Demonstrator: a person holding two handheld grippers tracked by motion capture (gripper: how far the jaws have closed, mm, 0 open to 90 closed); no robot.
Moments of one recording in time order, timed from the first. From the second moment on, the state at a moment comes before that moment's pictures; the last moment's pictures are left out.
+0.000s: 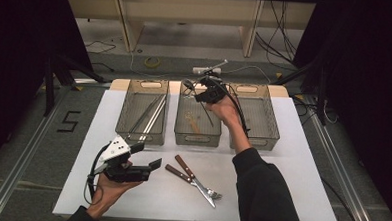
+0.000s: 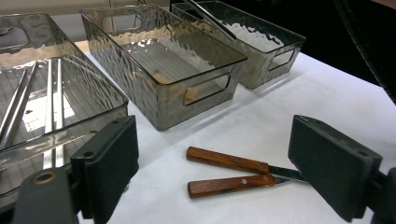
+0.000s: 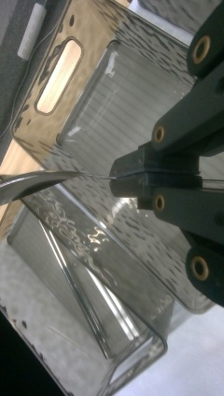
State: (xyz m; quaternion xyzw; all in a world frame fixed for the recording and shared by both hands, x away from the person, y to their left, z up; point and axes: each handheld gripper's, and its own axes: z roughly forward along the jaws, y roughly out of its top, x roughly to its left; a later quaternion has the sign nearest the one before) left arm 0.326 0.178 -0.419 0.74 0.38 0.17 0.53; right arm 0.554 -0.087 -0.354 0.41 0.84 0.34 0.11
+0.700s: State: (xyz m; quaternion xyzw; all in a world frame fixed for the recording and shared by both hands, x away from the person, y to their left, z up) left arm 0.326 0.177 -0.419 0.74 0.38 0.17 0.53; right arm 0.557 -0.080 -0.398 0.42 0.85 0.30 0.11
